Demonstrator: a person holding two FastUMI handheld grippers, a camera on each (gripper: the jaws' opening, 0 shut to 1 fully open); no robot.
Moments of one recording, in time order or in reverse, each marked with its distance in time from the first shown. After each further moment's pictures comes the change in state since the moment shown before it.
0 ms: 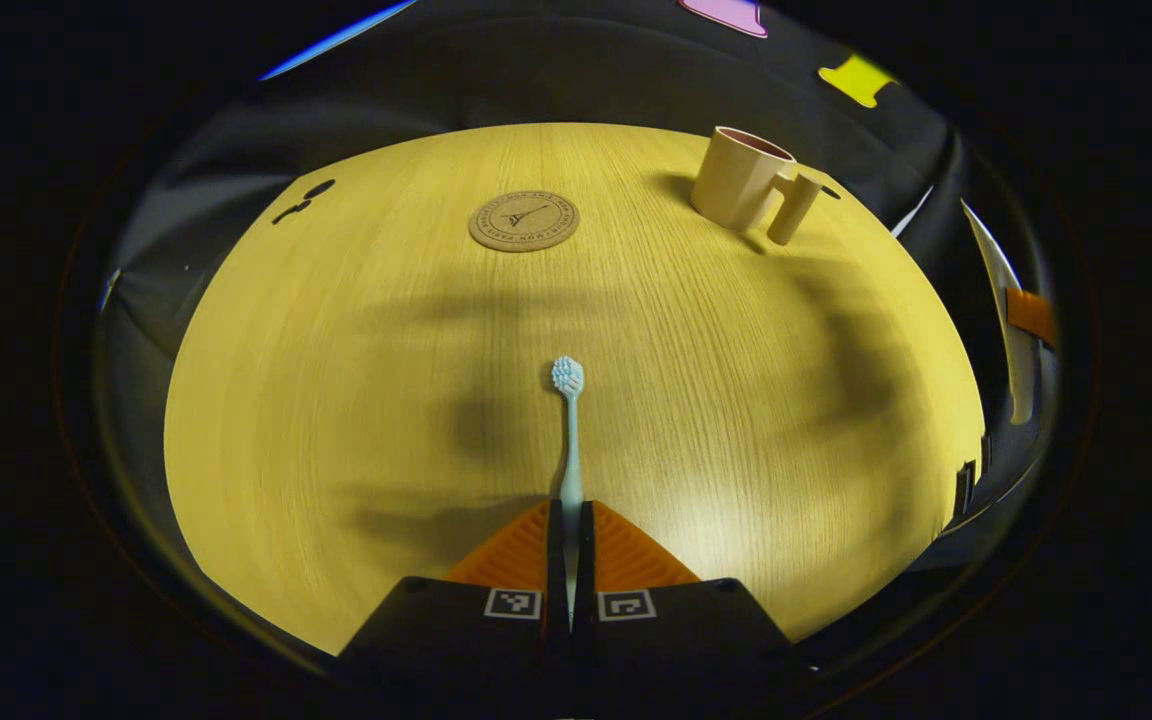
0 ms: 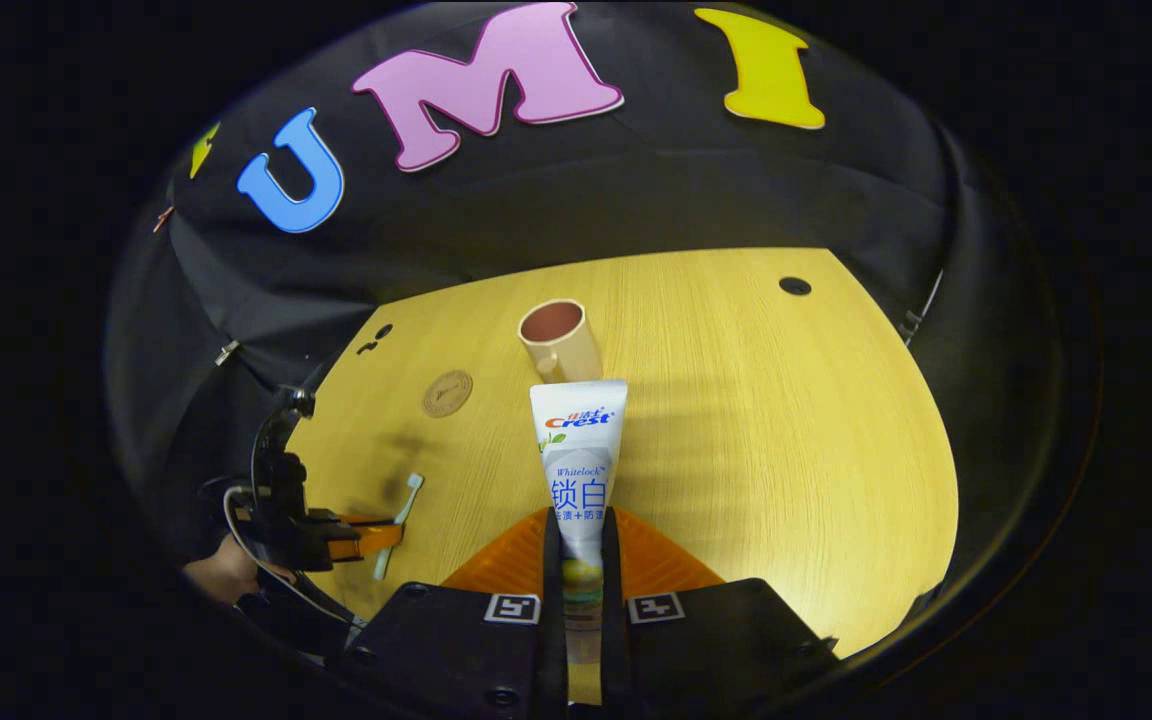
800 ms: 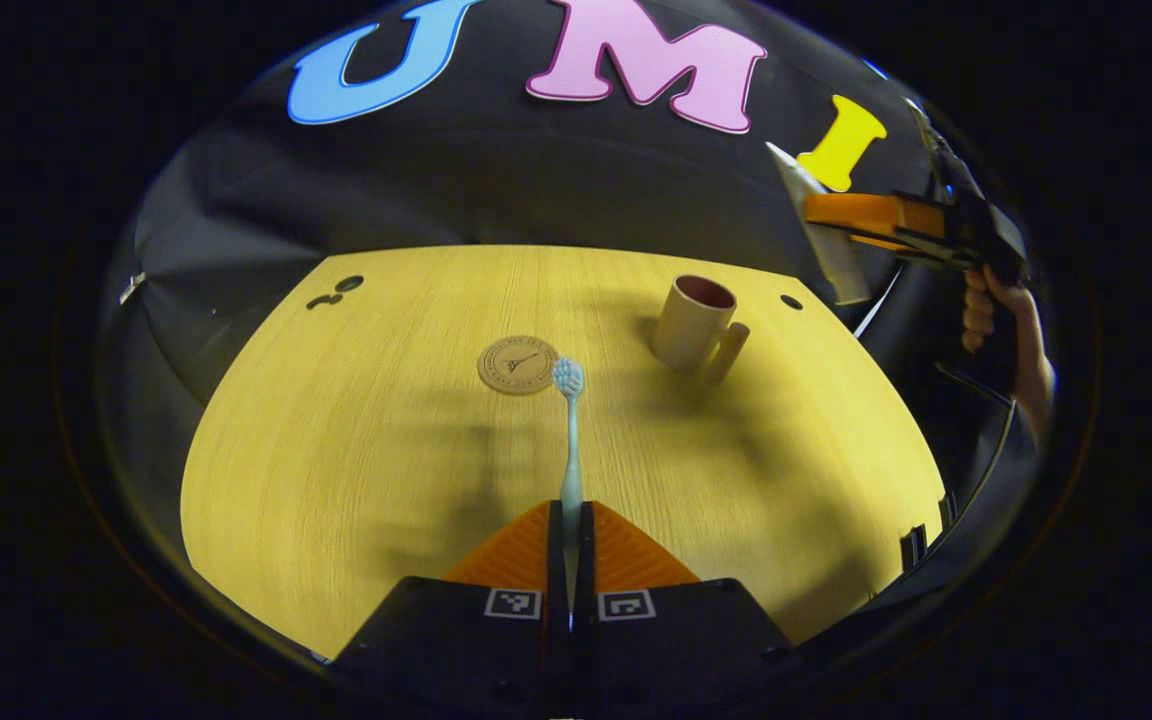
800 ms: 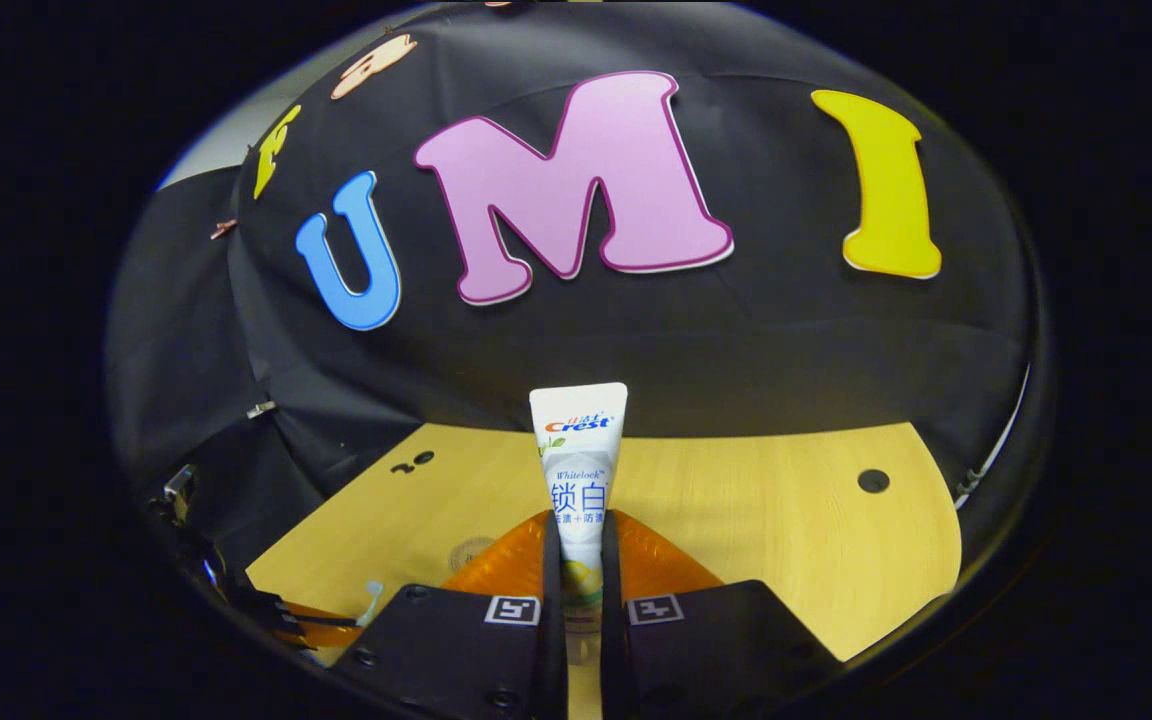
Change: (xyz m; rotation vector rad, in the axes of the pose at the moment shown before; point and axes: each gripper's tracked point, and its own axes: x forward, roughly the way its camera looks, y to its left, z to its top) left arm -0.086 -0.027 0.076 -0.029 -0.345 -0.044; right arm 0.065 0.059 0.178 -0.128 -0.434 0.173
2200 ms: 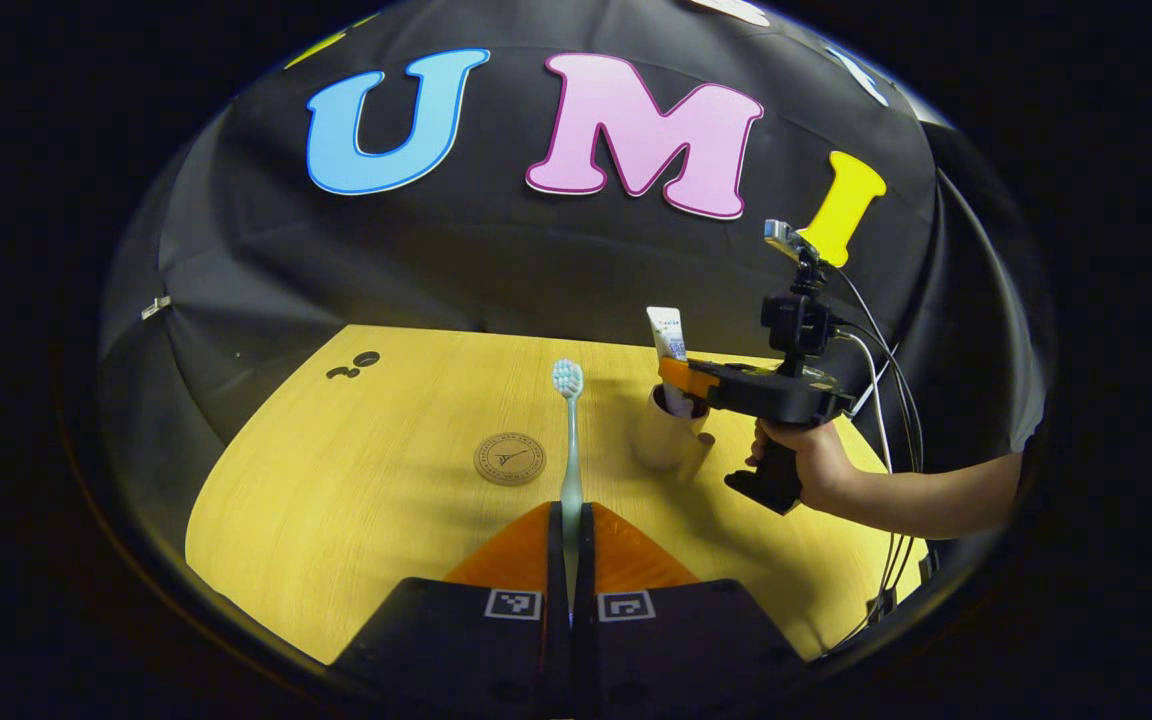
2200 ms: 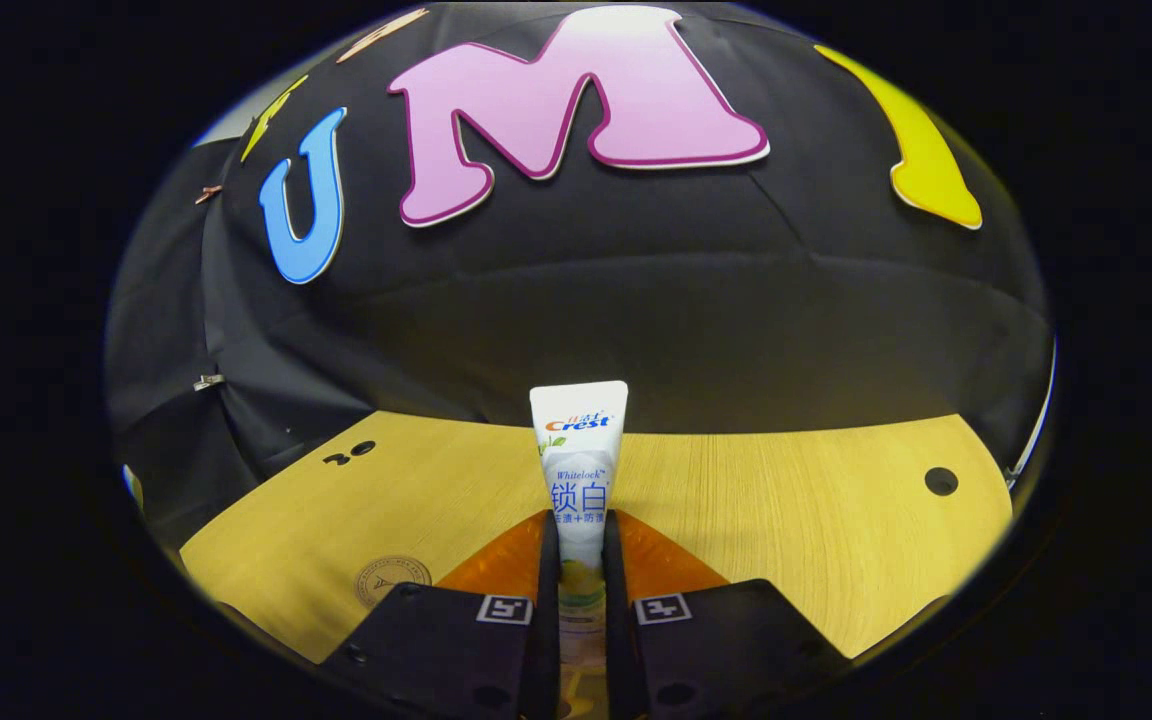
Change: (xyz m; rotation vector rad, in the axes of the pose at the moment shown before) left arm -0.023 -0.033 0.061 -0.049 -0.213 0.054; right arm 0.131 -0.028 -0.093 -0.012 0.041 -0.030
